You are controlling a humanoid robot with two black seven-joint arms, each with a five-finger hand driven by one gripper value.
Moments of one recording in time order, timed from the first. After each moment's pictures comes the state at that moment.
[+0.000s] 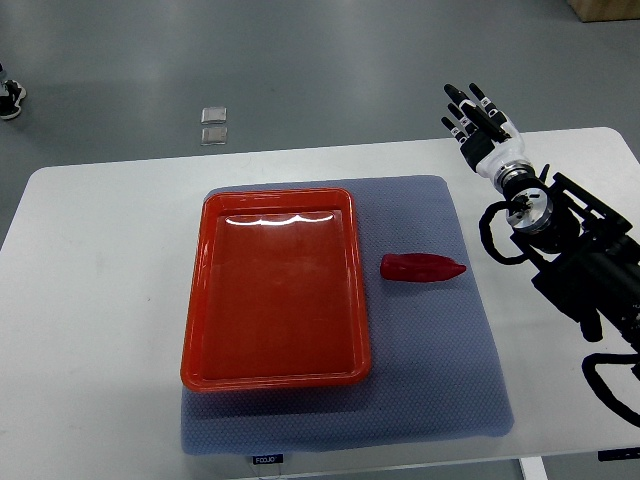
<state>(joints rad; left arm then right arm) -0.02 0.00 -0.05 -0.09 0.12 -0.15 0.03 0.81 -0.09 0.94 0.54 -0.01 0.02 0.24</state>
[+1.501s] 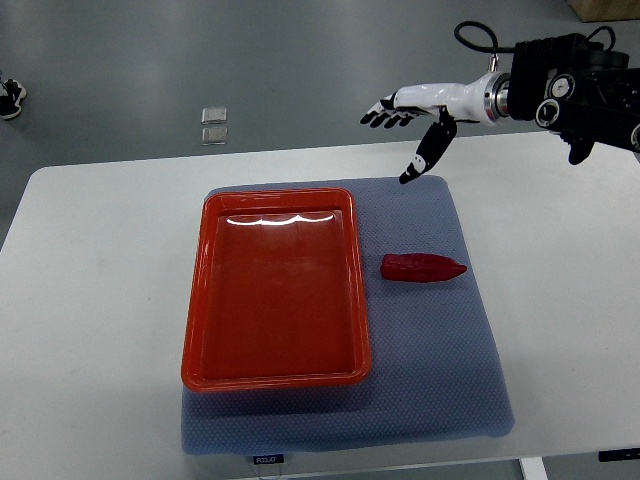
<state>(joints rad) -0.02 0.00 -0.05 -0.09 0.12 -0.15 0.03 1.52 -0.47 -0.35 1.04 -0.72 0.22 0.10</state>
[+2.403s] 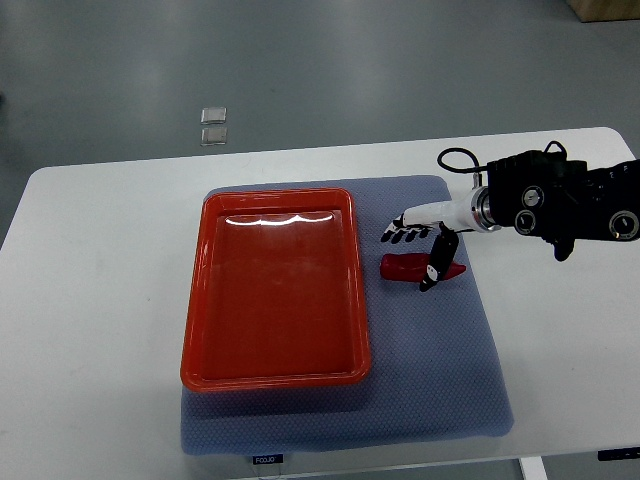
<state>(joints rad) -0.02 0.00 -0.05 -0.09 0.12 -0.15 0.03 1.42 -0.44 -0.47 1.23 -0.70 0.13 -0.10</state>
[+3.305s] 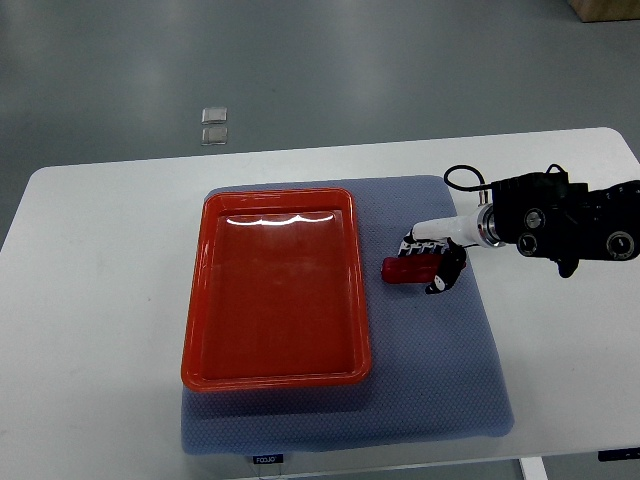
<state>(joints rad) -0.02 0.00 -0.05 -0.09 0.12 -0.15 0.03 1.39 -0.44 -0.52 1.22 -0.73 0.08 -0.09</state>
